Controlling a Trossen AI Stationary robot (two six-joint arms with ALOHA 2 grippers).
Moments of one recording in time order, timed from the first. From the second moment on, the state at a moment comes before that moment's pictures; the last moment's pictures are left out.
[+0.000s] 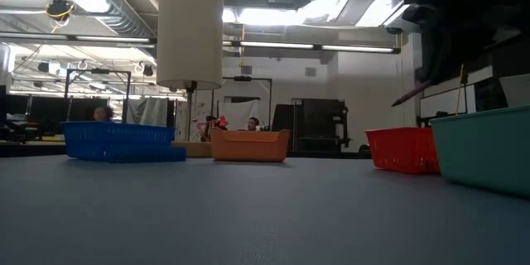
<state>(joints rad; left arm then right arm) -0.78 1.72 1.41 -0.66 -0.43 -0.84 0.35 1.30 0.98 -1.11 0.46 0.11</state>
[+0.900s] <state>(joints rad) -1.01 1.72 1.11 -0.67 -0.14 -1.43 0.35 1.30 0.98 -1.11 0.46 0.11</state>
